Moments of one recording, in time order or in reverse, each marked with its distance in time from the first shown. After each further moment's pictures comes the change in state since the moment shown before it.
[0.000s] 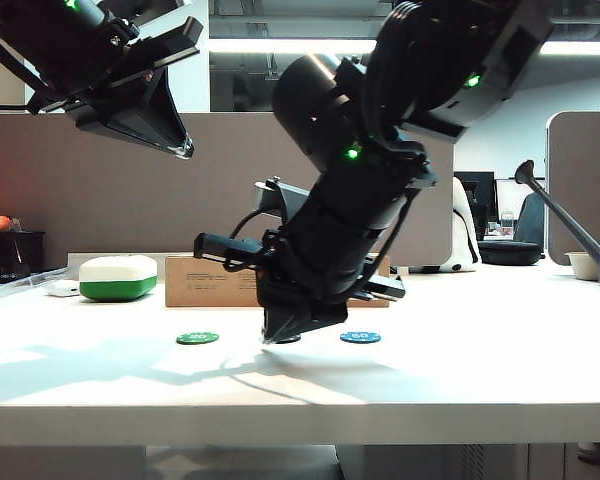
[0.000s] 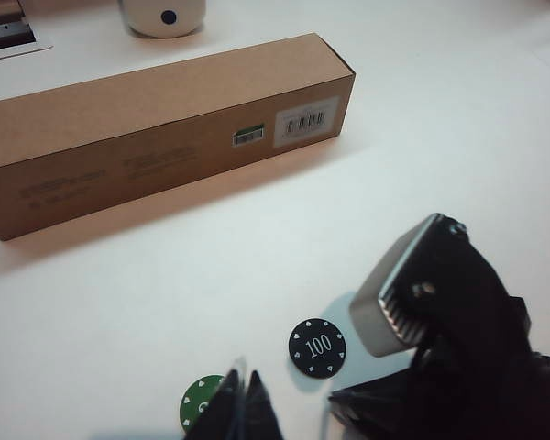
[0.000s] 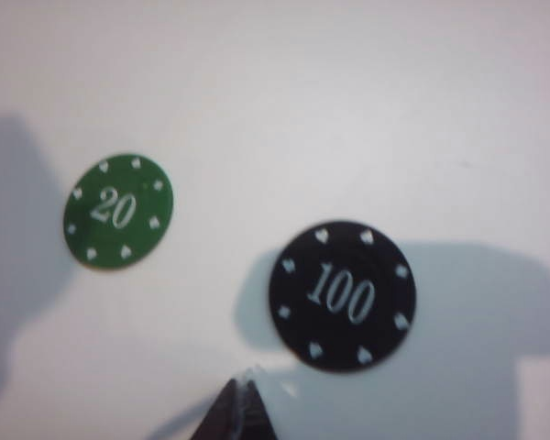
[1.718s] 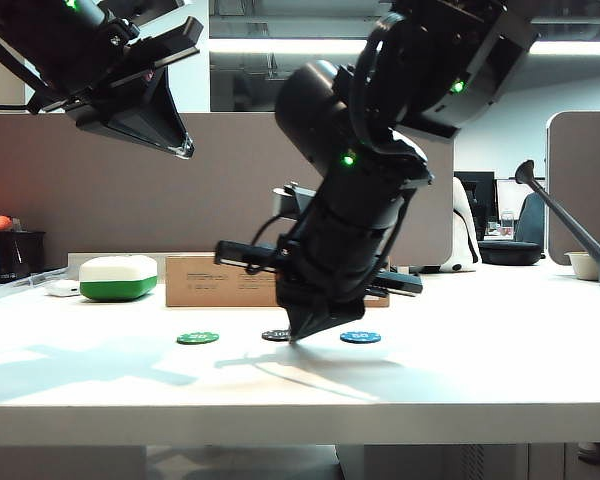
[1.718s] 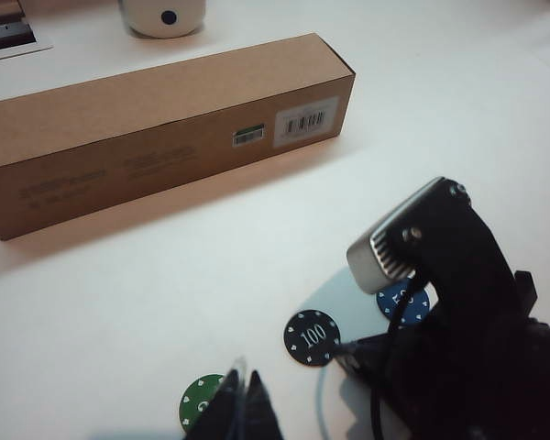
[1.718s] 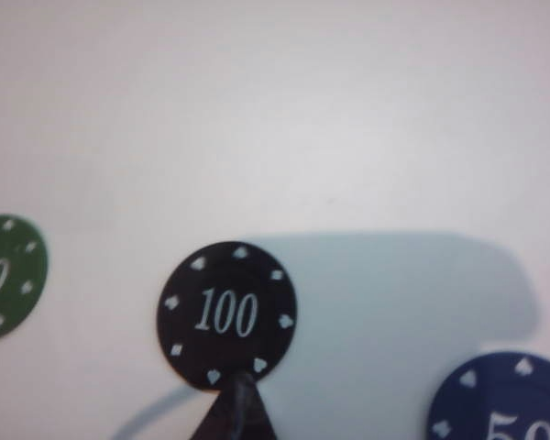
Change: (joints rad) left arm 0.000 0.000 0.000 0.000 0.000 0.000; right arm -0.029 0.025 0.048 -0.063 0.095 0.038
